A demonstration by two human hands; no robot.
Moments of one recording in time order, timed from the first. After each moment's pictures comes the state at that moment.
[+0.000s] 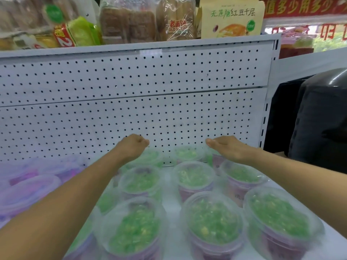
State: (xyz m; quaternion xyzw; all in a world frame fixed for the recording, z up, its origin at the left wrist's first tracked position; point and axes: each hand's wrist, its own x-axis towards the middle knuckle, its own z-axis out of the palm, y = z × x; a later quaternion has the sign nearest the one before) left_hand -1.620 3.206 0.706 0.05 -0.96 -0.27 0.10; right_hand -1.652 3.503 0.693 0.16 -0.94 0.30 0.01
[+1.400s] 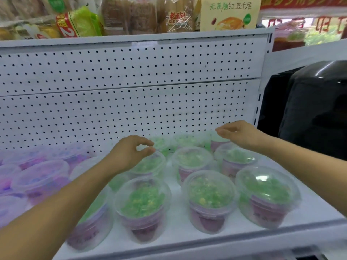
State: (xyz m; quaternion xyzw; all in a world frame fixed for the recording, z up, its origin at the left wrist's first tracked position) left_hand -1.539 3.208 0.689 -0.03 -0.95 -0.27 0.15; right_hand -1.599 3.527 0.710 0.16 -0.92 0.35 0.04
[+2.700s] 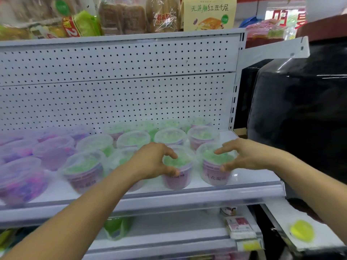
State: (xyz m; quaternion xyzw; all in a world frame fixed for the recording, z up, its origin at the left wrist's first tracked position) left_hand -1.425 3.342 0.682 -0.10 -0.99 -0.13 0.05; right_hand -1.468 3.613 0.692 0.18 -0.96 0.21 -0.08
